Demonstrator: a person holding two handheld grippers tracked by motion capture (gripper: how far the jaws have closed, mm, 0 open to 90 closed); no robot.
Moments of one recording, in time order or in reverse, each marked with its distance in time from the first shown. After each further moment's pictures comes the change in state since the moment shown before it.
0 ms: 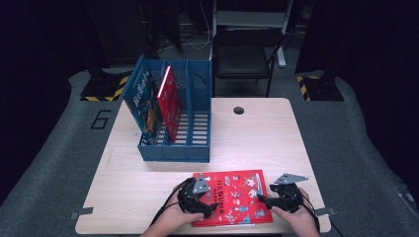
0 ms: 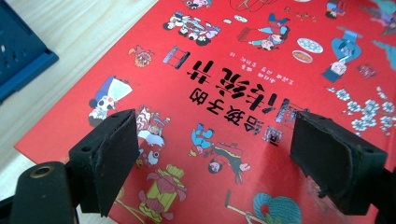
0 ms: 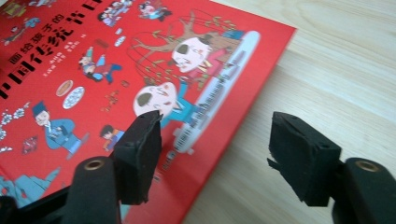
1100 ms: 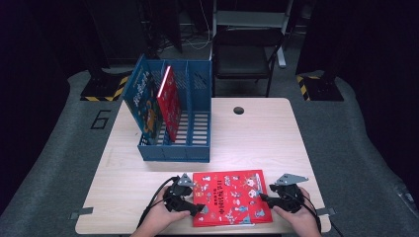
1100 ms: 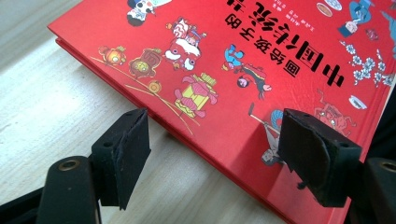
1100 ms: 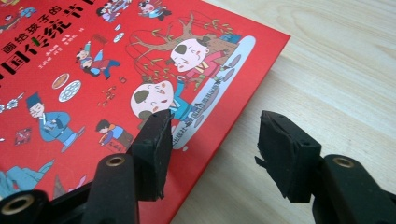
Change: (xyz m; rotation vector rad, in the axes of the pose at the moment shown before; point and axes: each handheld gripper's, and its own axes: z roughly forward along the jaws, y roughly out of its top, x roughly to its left) left arm 0.024 -0.021 -0.024 0.127 -0.068 -0.191; right arm 0.001 0.001 -0.004 -0.003 -0.027 -0.058
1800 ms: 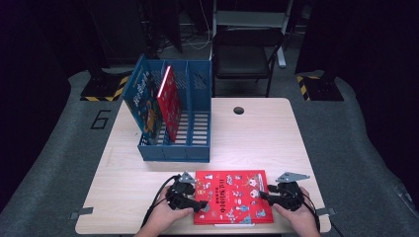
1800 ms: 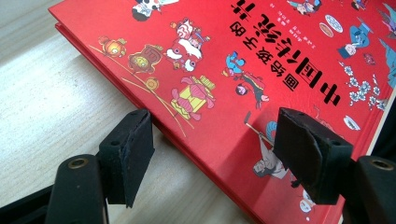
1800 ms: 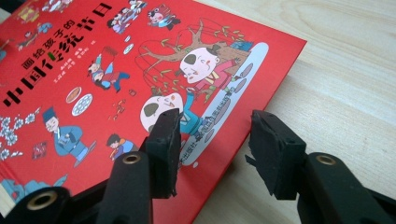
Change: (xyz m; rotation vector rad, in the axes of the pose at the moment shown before) left arm 0.000 0.006 0.008 -0.030 -0.006 -0.069; right arm -0.006 0.001 0.004 -0.001 0.048 0.072
